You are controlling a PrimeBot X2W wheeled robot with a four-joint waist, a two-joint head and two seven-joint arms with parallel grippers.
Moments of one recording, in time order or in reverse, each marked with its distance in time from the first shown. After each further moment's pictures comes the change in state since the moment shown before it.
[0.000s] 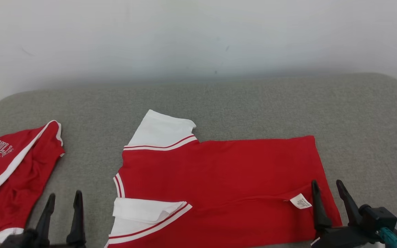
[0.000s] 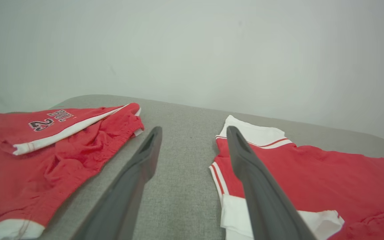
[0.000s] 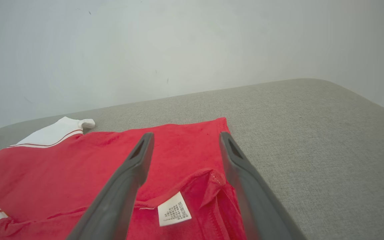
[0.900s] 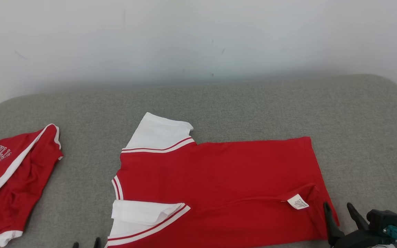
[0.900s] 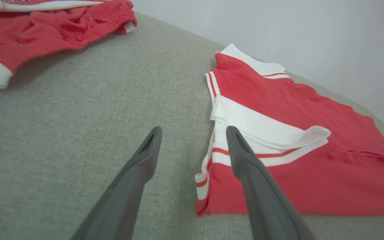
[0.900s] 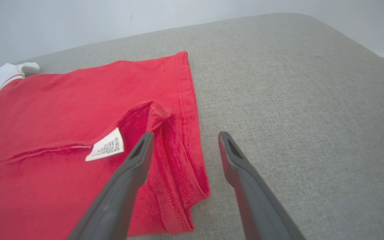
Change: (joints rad) left arm 0.096 0.000 -0.112 0.184 -0.166 -0.016 0.000; right arm 0.002 -0.067 -0.042 0.108 0.038 0.000 0.213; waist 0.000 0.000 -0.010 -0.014
